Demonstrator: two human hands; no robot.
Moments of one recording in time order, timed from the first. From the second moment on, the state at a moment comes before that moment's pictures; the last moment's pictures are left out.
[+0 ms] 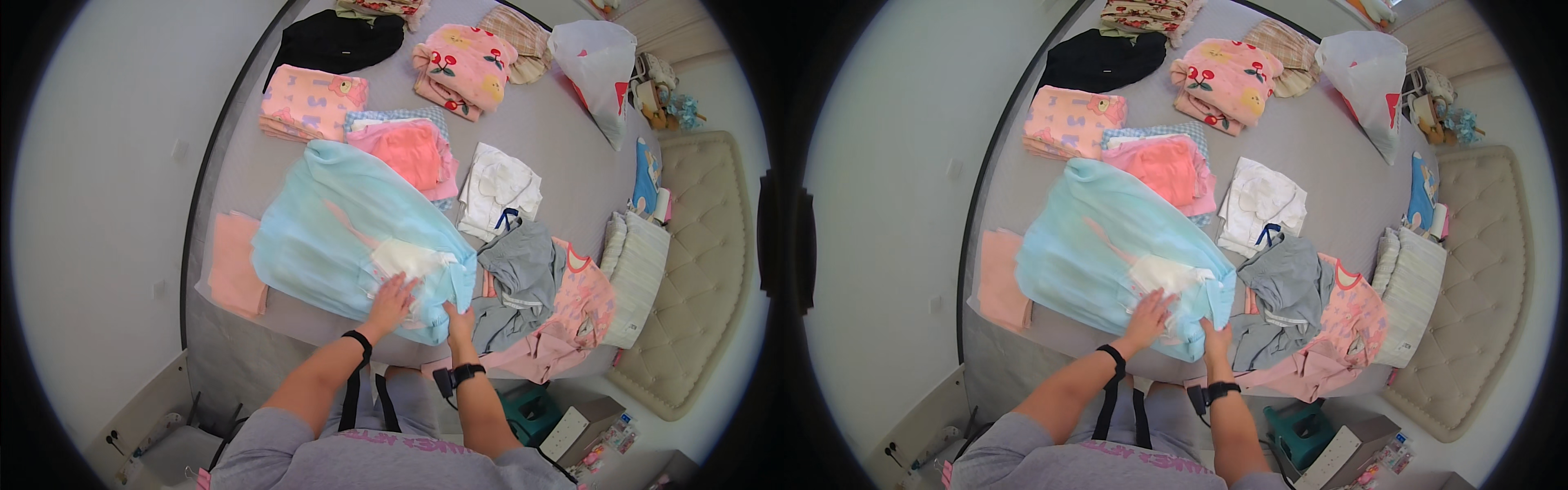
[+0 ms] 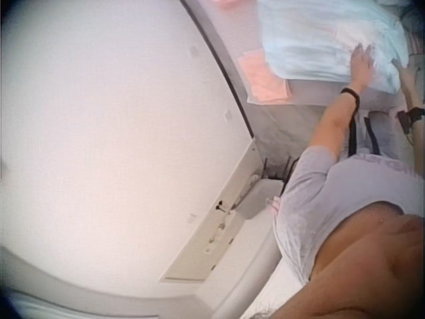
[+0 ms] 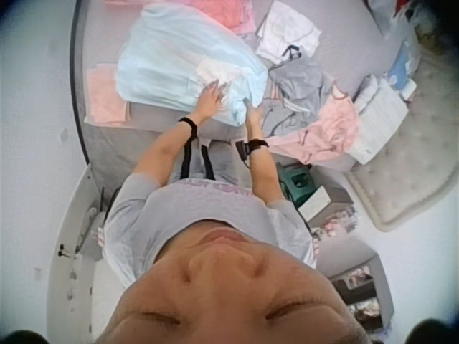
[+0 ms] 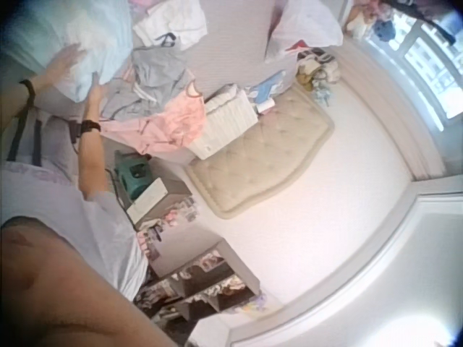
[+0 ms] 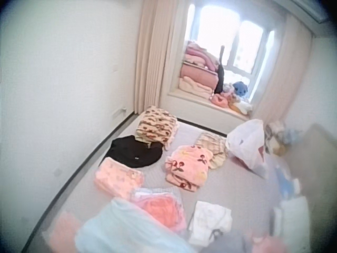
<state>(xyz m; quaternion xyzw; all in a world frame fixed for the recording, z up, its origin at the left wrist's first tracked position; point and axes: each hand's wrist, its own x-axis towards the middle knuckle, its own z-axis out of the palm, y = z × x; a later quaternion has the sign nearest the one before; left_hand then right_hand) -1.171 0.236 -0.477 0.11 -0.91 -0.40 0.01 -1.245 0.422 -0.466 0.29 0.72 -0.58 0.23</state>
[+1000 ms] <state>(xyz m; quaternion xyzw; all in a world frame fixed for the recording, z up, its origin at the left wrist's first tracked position) -1.063 0.123 -0.527 0.55 -0.71 -0.44 0.04 -1.202 0.405 -0.476 0.13 0.85 -0.40 0.30</state>
